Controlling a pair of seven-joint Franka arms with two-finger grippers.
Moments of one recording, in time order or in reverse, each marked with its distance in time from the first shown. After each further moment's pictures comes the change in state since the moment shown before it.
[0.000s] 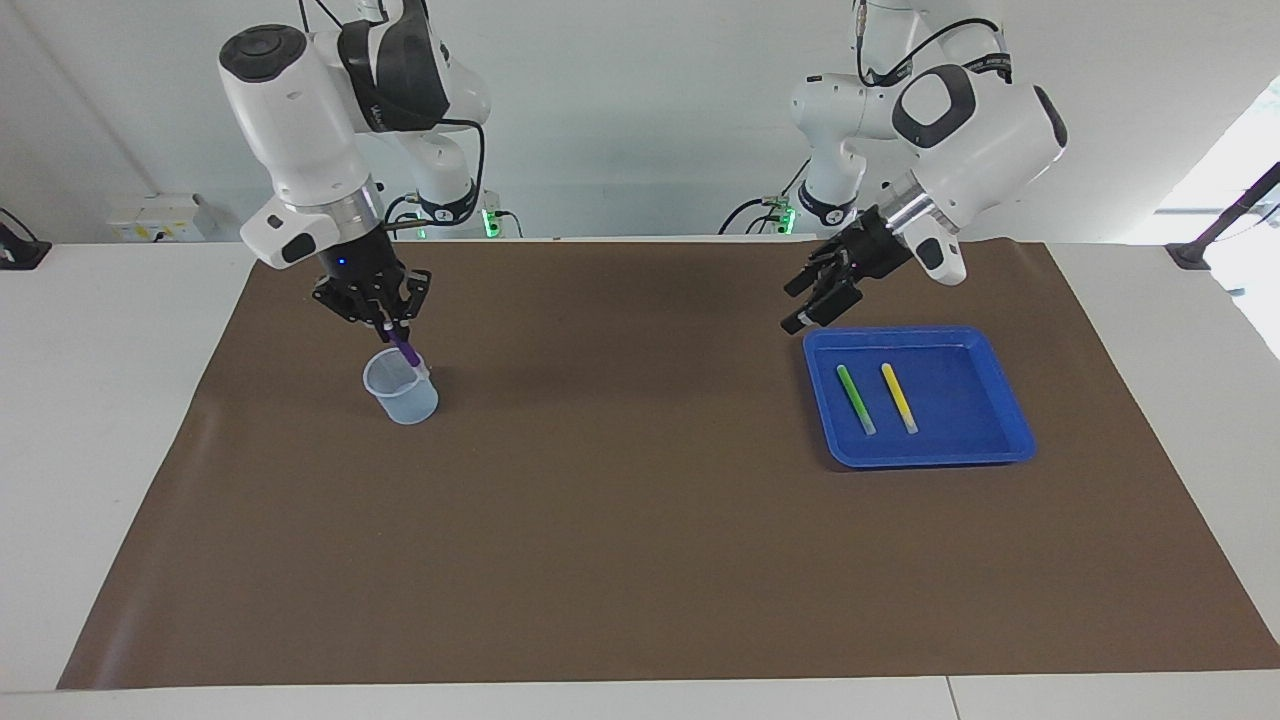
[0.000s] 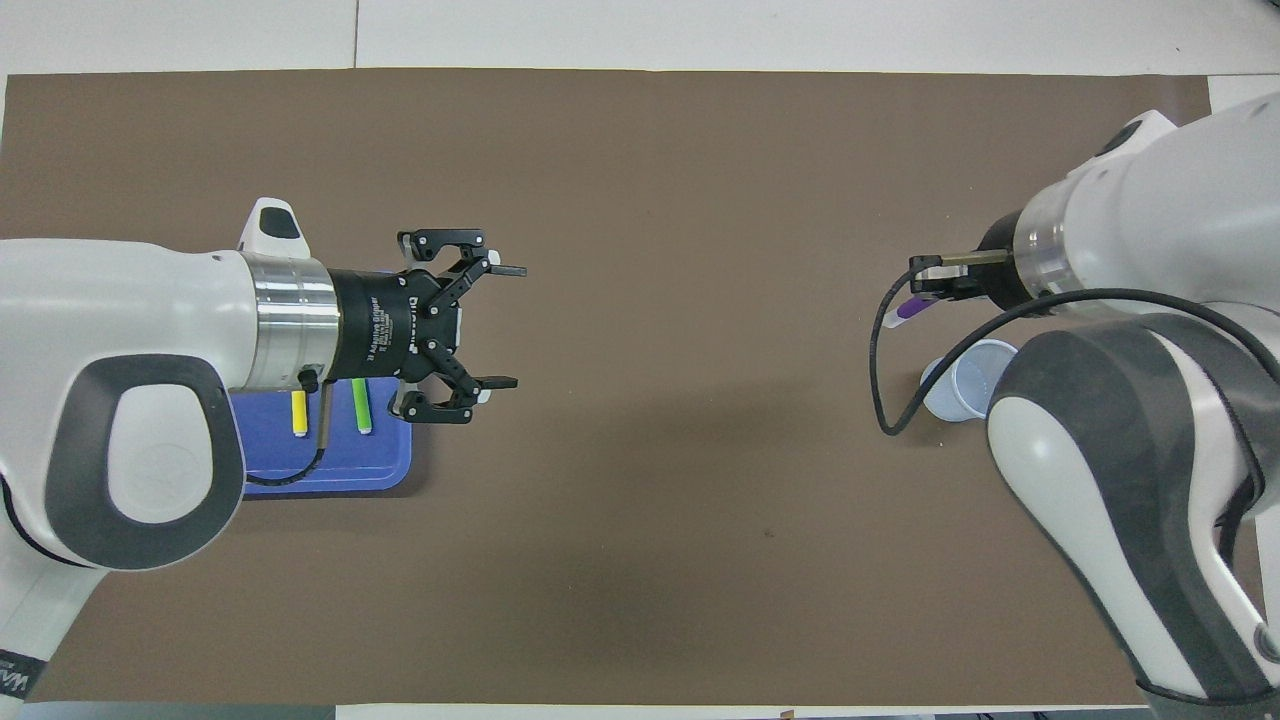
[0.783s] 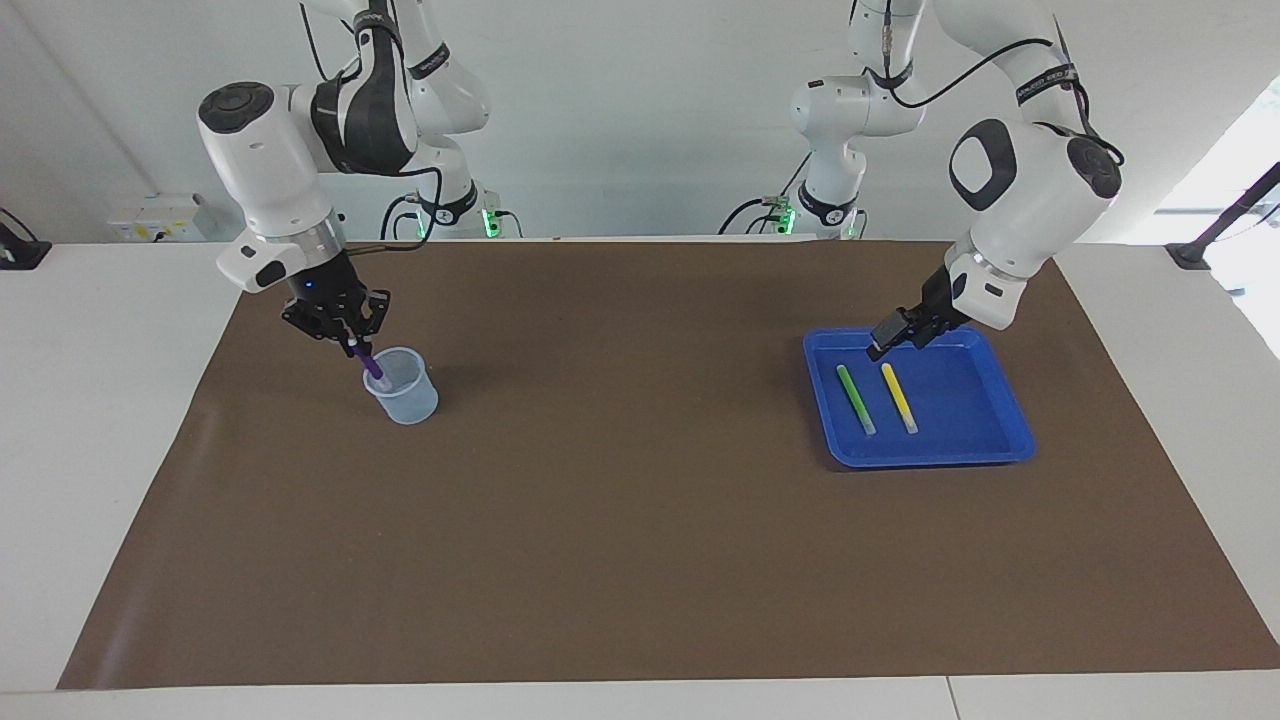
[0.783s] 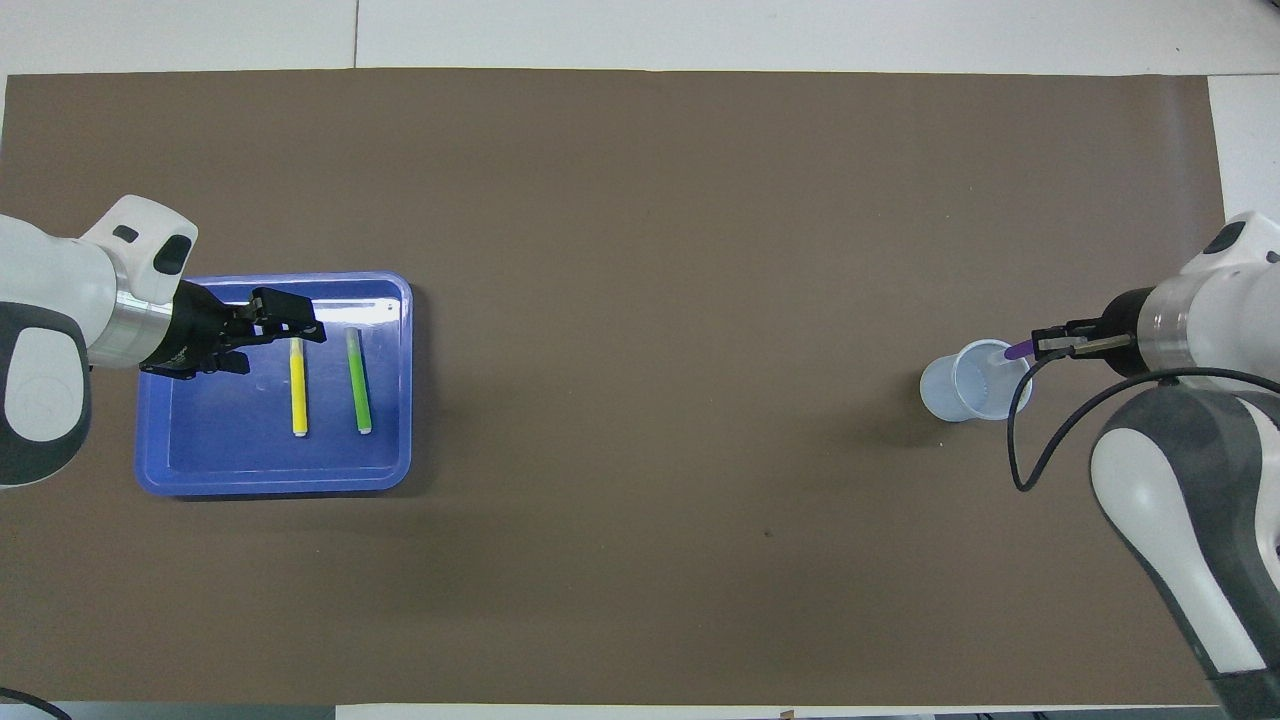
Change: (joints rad) left arm 0.155 0.108 0.002 -0.028 0.473 -0.013 0.857; right arm -0.097 -0.088 0.000 -0.328 -0.001 0.261 -0.152
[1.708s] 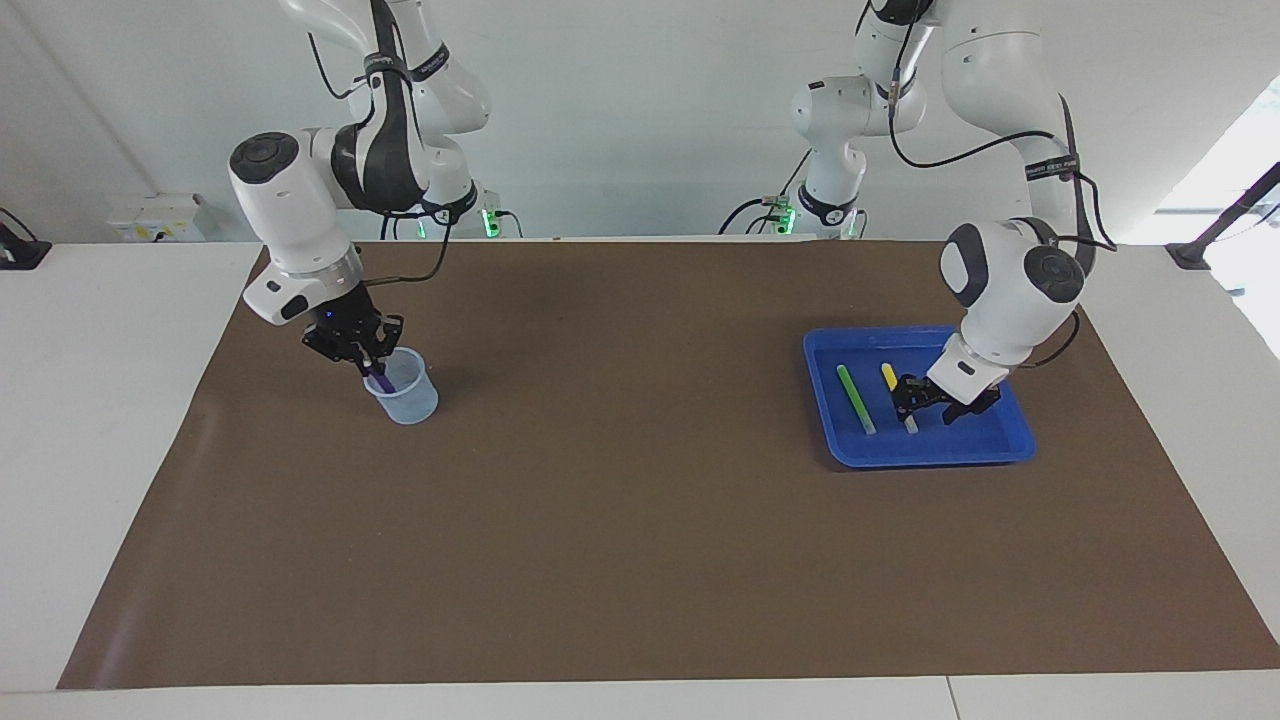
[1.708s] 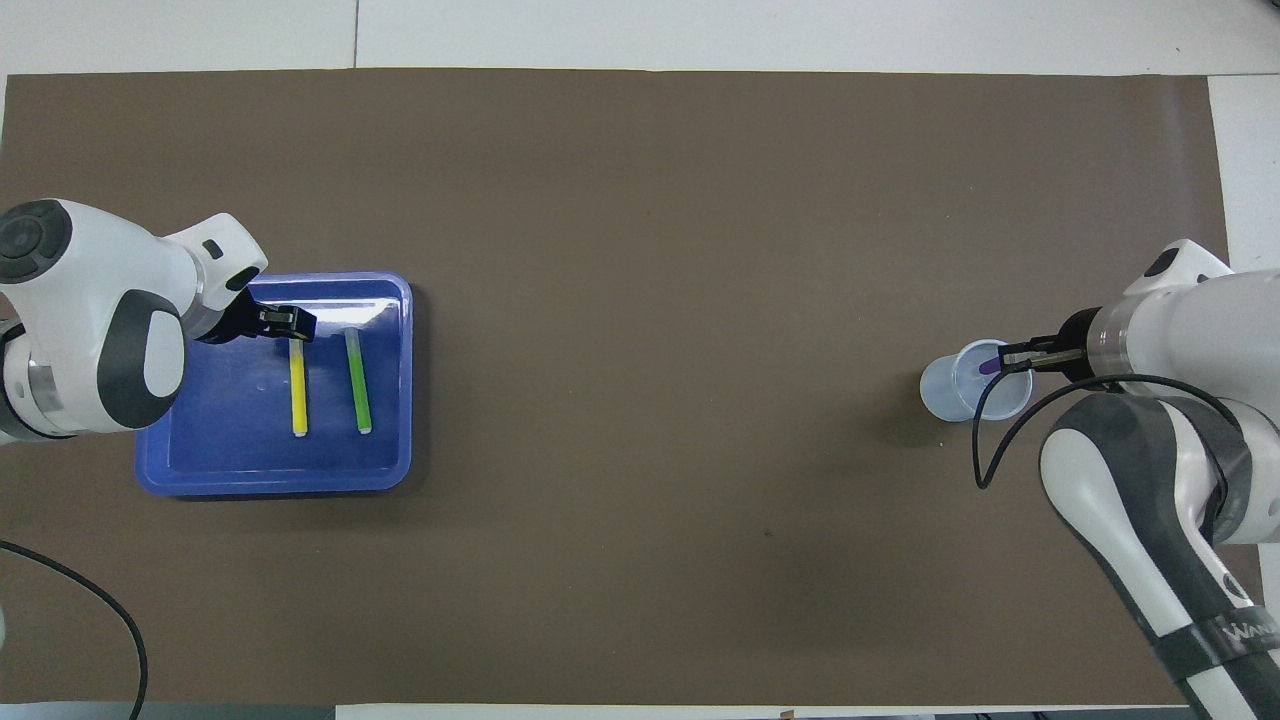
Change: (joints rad) left arm 0.034 0.240 0.000 -0.004 0.183 0.258 0.270; right arm -0.005 0.057 0.002 -0.069 0.000 0.092 0.000
